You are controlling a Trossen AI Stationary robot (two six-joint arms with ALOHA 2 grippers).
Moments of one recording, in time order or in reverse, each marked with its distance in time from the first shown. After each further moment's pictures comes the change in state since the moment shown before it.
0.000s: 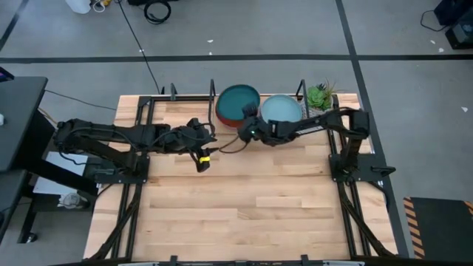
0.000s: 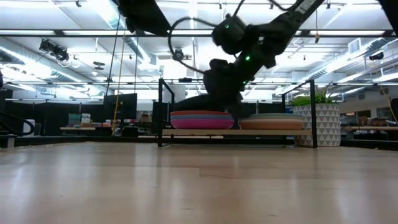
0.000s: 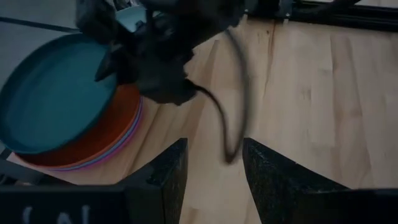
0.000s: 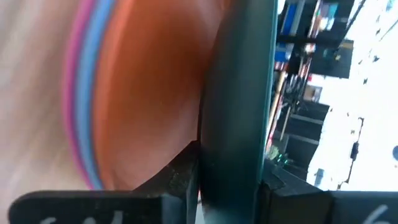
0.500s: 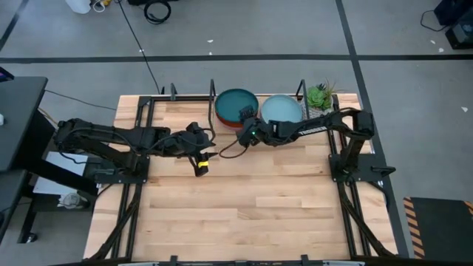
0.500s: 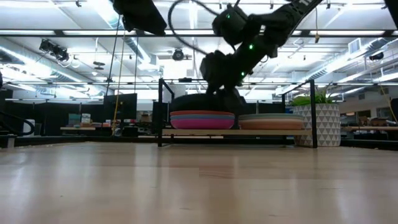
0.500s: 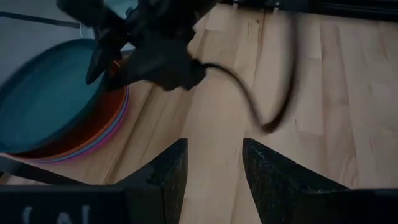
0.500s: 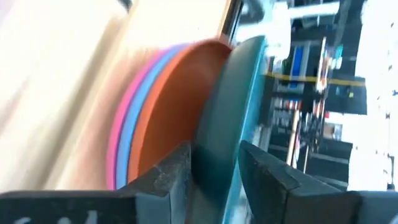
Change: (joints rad) left arm -0.040 0.000 0.000 -0.033 0.000 -0.030; right arm 0.036 -0.043 0.019 -0.054 -0.169 0.074
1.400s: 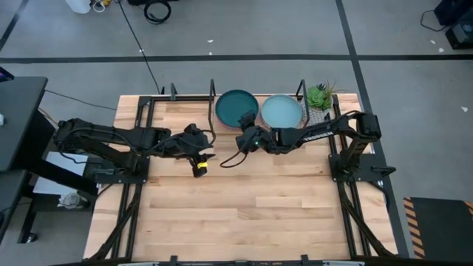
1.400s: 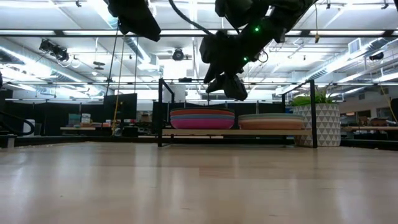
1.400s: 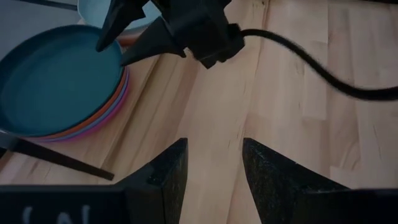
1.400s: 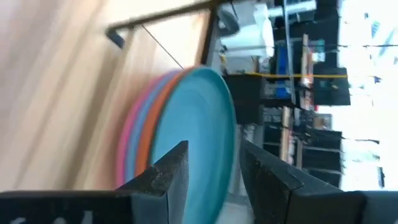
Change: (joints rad) left arm -0.006 0.000 0.000 -0.064 0.000 -0.037; right arm 0.105 -0.051 -0.001 -0.014 0.106 0.100
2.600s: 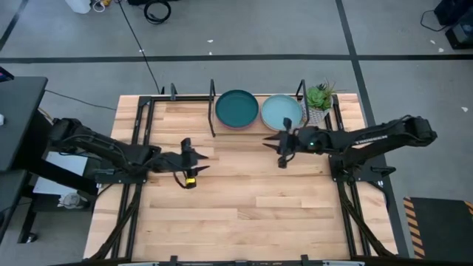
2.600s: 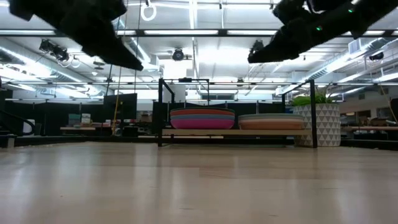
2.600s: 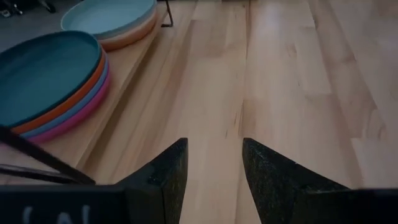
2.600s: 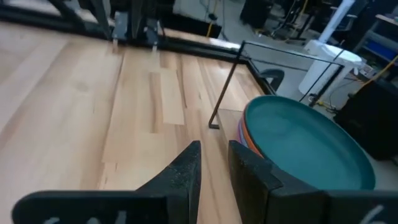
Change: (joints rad) left arm -0.135 -0.157 -0.515 0.536 -0.122 0.119; right arm 0.042 -0.662 -0.555 0.150 -0.490 0.780
